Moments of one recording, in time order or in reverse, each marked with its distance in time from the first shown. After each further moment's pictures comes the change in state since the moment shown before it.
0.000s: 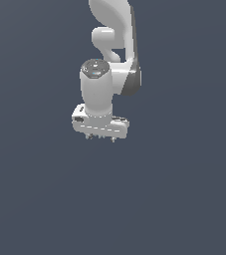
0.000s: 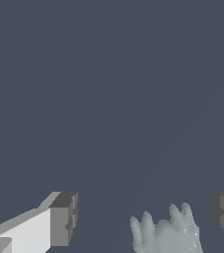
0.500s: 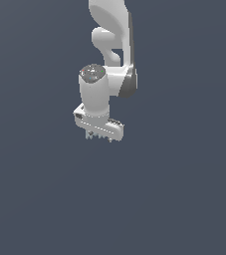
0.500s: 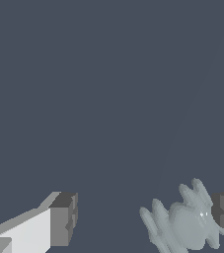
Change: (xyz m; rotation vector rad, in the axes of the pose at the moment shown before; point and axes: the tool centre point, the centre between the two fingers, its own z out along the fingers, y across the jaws) arm -0.024 0.012 0.023 0.009 -0.015 0.246
